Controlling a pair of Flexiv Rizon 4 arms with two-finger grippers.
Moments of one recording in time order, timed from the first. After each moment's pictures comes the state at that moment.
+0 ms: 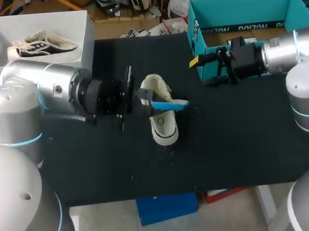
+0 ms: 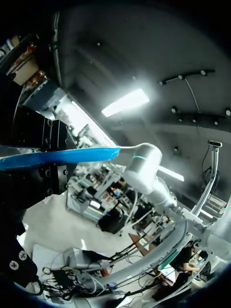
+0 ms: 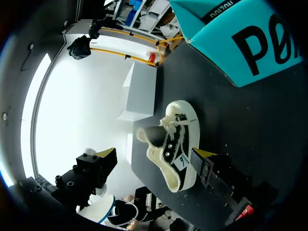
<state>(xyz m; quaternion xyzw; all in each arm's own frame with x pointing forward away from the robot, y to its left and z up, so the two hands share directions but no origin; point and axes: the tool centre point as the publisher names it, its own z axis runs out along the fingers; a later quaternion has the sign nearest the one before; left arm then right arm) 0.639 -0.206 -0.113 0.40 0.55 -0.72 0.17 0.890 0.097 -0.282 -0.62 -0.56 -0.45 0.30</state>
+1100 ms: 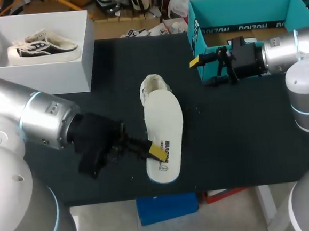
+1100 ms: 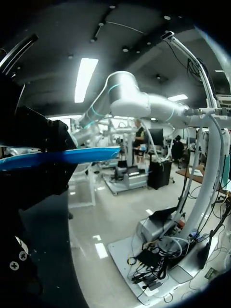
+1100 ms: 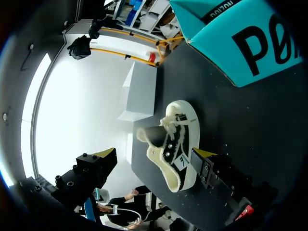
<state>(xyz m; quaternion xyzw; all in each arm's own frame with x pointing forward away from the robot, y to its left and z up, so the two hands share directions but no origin) 0.559 -0.190 -0.165 0.64 0.43 -0.52 0.38 0.890 0.097 -0.282 -0.62 -0.56 -0.45 0.30</state>
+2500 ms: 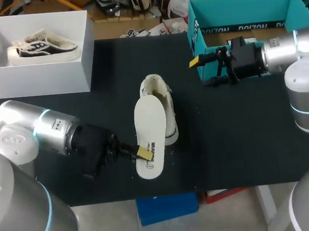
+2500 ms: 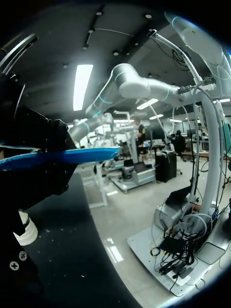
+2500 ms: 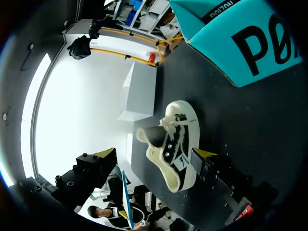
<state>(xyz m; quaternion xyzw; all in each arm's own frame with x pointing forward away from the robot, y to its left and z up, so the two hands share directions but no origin) 0.638 -0.165 -0.280 0.64 0.38 -0.51 0.43 0.890 0.098 -0.282 -0.62 -0.56 -0.45 0.30</state>
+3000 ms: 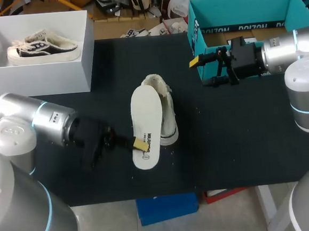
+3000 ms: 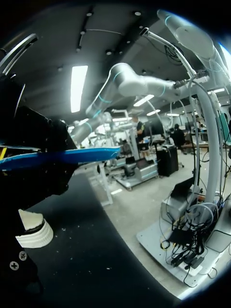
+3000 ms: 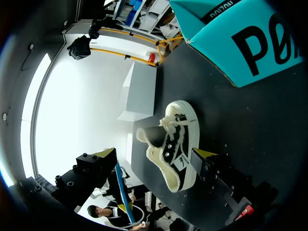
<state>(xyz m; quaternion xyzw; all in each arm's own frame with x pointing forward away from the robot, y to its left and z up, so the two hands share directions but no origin) 0.670 -0.156 -0.282 0.65 0.37 -0.49 0.45 0.890 0.098 -0.282 -0.62 -0.56 -0.45 0.30</state>
